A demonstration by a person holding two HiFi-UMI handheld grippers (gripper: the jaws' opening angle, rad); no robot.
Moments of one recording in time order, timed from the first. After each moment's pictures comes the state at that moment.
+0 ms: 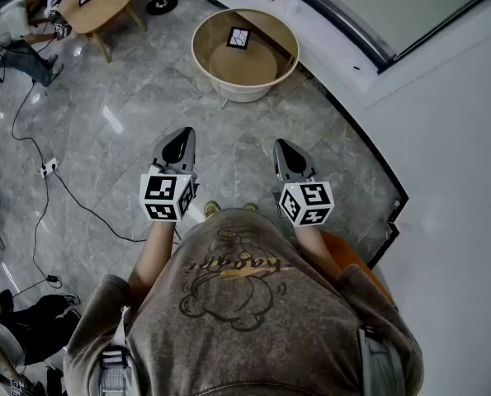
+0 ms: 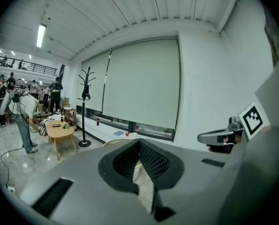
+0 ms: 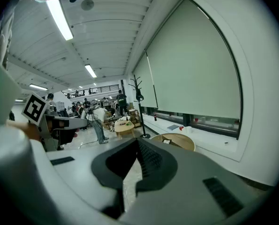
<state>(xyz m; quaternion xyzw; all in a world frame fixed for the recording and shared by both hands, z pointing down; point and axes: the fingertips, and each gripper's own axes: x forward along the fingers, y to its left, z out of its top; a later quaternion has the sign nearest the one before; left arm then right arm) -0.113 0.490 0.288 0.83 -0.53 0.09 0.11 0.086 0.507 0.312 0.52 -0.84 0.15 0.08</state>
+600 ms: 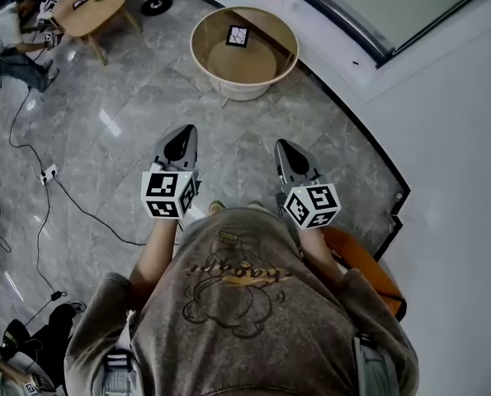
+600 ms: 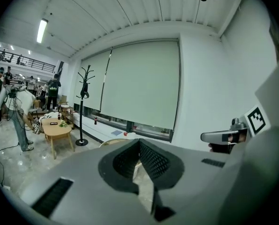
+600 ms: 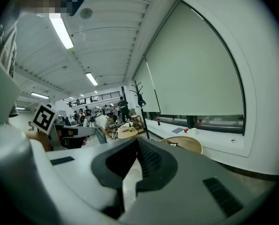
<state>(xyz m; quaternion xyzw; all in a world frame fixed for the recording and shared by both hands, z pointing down) -0.142 0.478 0.294 0.84 -0.52 0.08 0.12 0.052 0.512 0.302 0.51 -0.85 0.15 0.03</state>
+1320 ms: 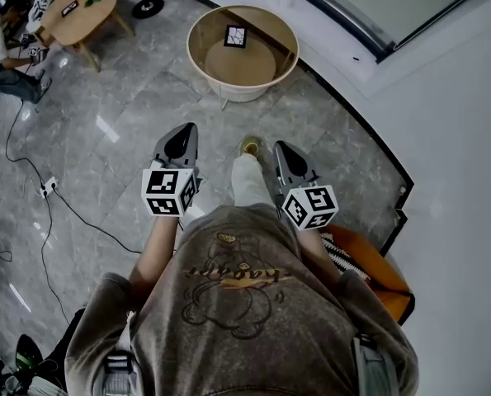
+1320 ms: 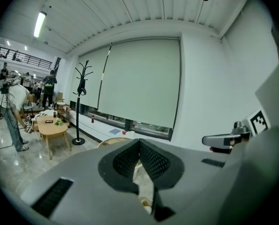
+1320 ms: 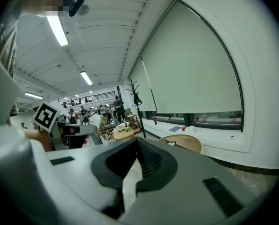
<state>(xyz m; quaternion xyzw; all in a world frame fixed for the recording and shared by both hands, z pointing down) -0.165 0.429 0.315 0.85 -0.50 0.08 0.13 0.023 0.482 0.329 0.53 -0.83 0.16 0.03</state>
